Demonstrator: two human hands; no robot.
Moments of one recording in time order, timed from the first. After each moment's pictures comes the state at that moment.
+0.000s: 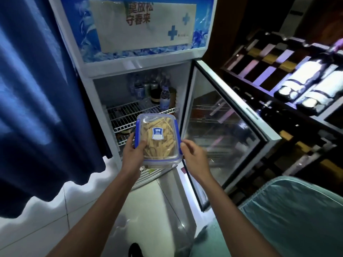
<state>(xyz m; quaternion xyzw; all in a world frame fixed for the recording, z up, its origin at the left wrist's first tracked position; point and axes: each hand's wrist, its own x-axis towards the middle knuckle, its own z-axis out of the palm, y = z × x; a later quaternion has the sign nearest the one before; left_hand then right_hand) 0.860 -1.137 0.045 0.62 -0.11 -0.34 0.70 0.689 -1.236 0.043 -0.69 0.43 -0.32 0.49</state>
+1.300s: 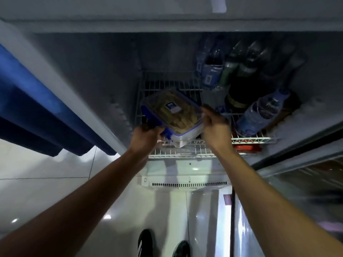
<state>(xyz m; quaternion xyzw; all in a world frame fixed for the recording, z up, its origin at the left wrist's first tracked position) 1.159 -1.373 -0.125 0.74 0.06 -0.27 0.61 1.092 -1.564 -0.145 -0.85 0.25 -0.20 0.43</state>
